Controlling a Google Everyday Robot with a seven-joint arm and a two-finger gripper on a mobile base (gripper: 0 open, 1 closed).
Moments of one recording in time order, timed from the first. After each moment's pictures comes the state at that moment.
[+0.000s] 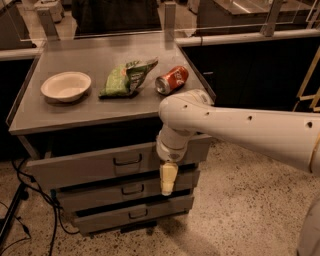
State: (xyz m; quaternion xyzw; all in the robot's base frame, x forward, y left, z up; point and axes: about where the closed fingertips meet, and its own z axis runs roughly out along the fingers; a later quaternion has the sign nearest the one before) arm 0.556 -0.020 0.644 -0.74 0.66 0.05 0.10
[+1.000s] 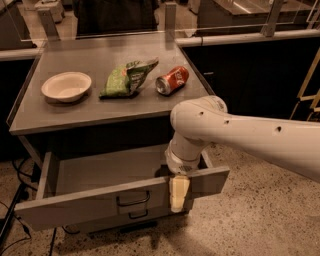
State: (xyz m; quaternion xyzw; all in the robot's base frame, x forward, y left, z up) arm 0.497 -0.045 0.660 -0.73 0.68 0.07 0.08
